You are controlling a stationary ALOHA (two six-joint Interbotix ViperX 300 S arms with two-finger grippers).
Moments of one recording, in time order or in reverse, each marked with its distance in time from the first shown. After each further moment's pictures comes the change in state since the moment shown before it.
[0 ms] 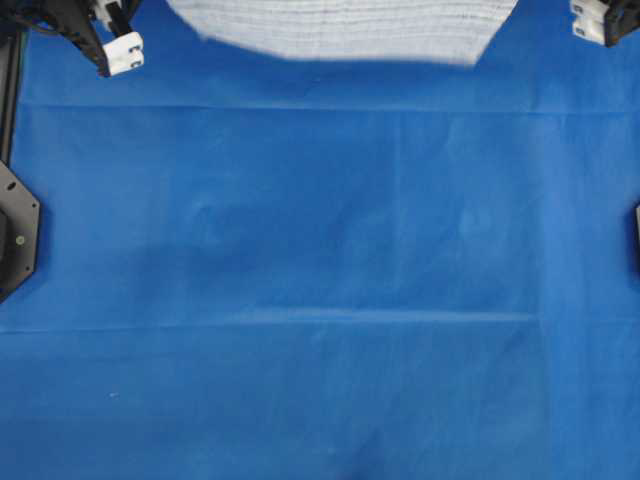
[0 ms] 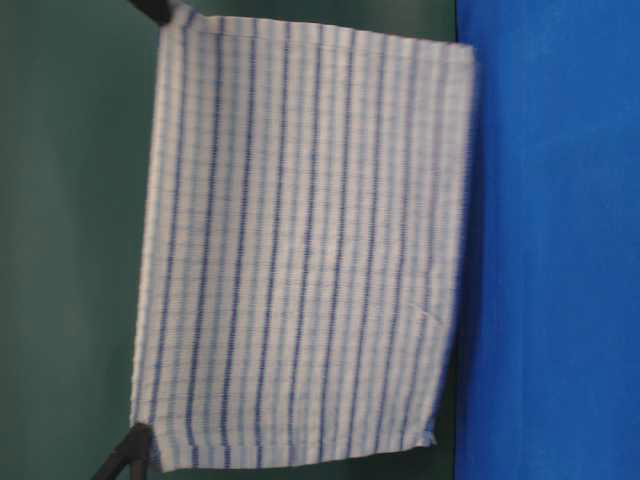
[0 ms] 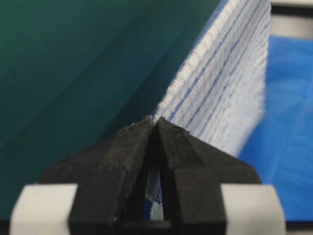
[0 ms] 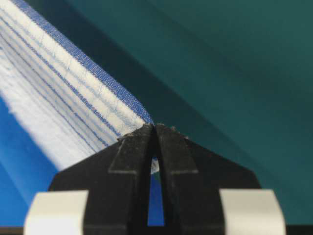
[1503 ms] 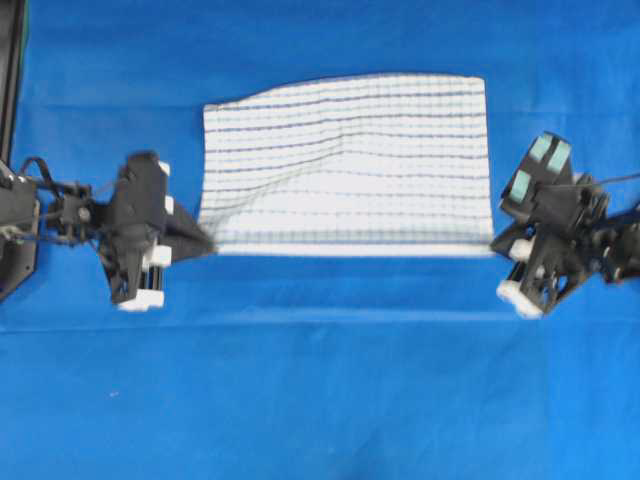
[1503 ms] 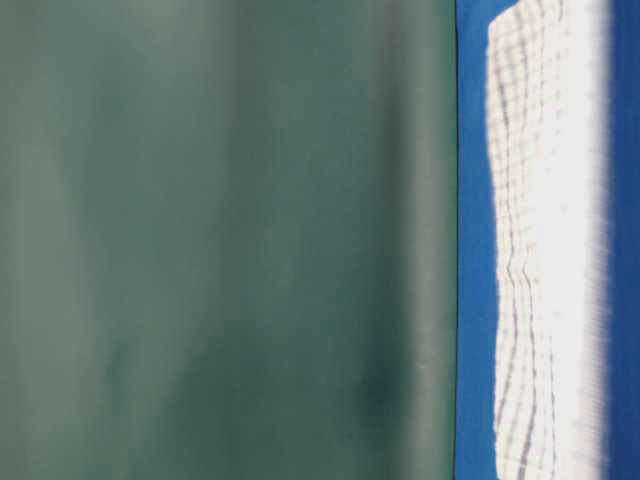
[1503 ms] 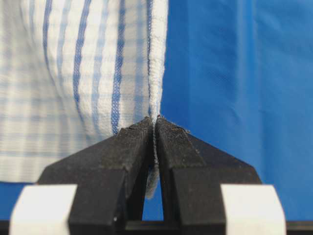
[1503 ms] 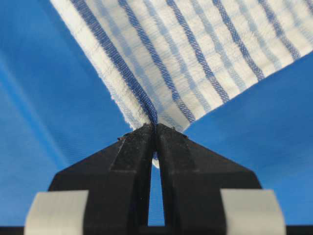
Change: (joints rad) left arm -0.661 0.333 0.239 -0.005 0.057 -0.334; right arm 0.861 0.397 0.199 0.172 0.221 0.704
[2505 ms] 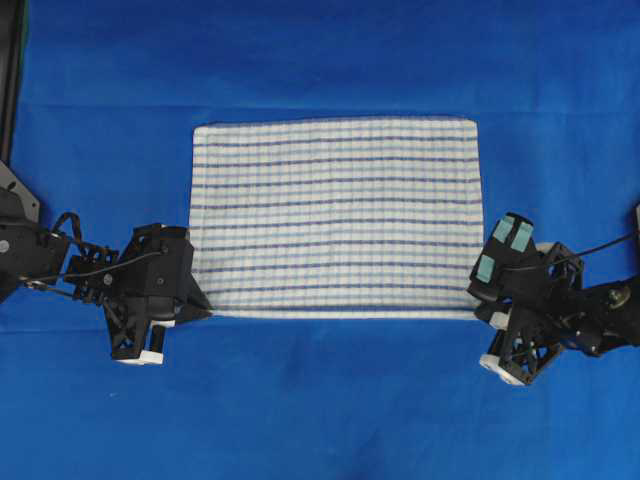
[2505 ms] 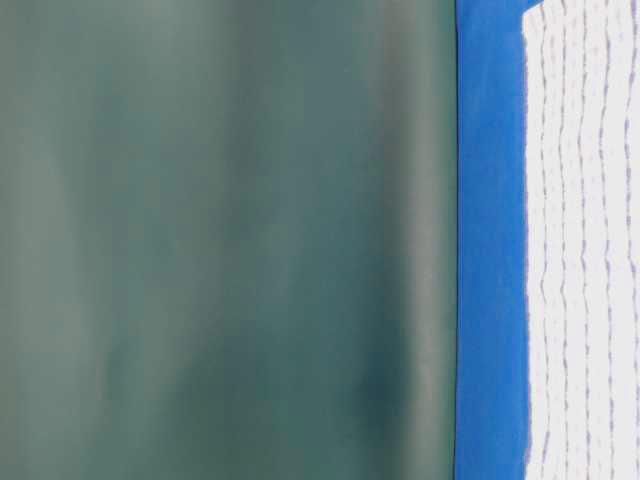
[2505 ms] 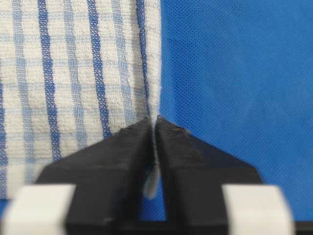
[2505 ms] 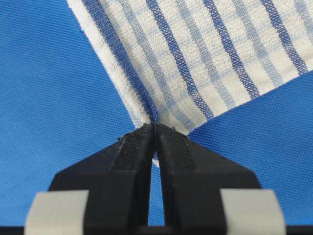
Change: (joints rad) left arm -0.192 0.192 -0.044 0.000 0.018 -0.103; right arm 0.193 0.192 -0.098 -0.018 -0.021 0.169
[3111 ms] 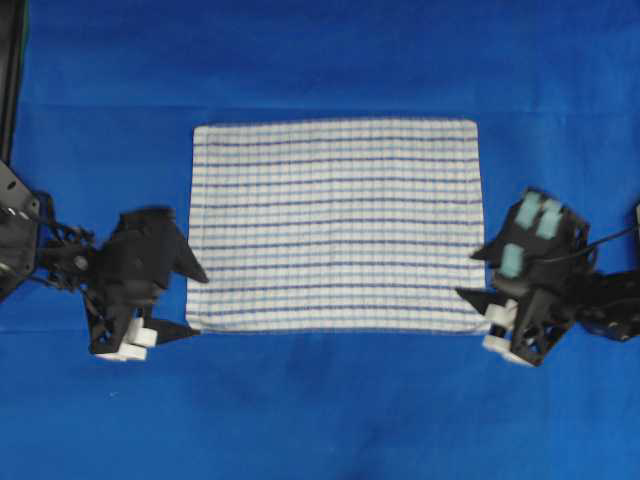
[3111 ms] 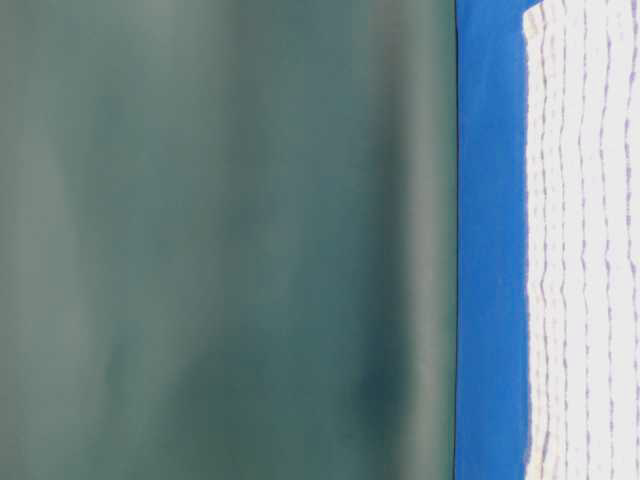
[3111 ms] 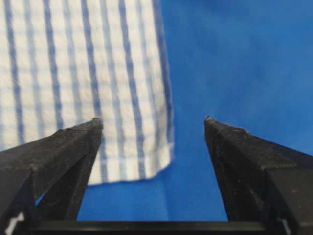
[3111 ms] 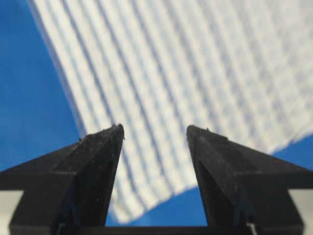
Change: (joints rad) left arm 0.035 -0.276 -0.057 0.000 0.199 0.018; right arm 0.002 -0.212 -0.069 -0.305 0.186 -0.012
